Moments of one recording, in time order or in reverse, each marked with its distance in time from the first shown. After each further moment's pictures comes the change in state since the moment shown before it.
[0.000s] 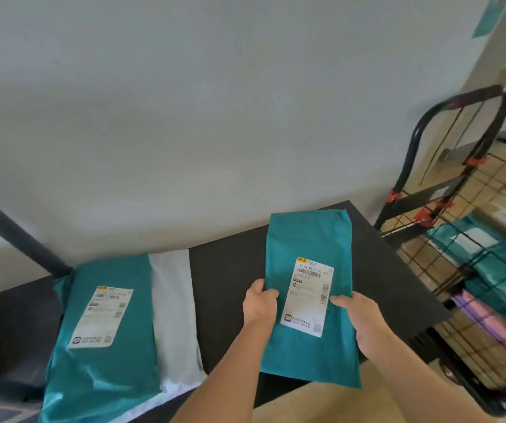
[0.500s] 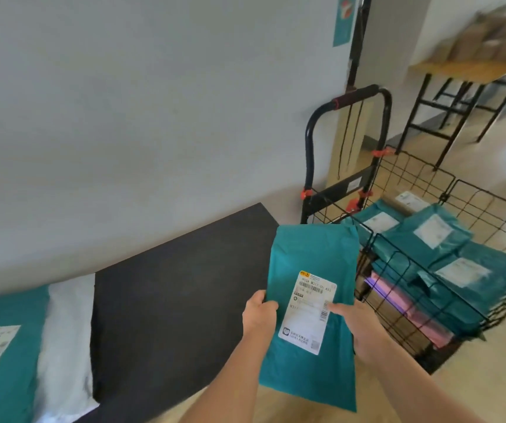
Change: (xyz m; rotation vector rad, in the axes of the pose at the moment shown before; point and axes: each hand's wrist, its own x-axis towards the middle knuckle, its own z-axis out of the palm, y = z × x) left_hand -0.076 0.018 0.207 0.128 -0.141 0.042; right_hand 0.026 0.021 -0.218 0.132 0.052 0.041
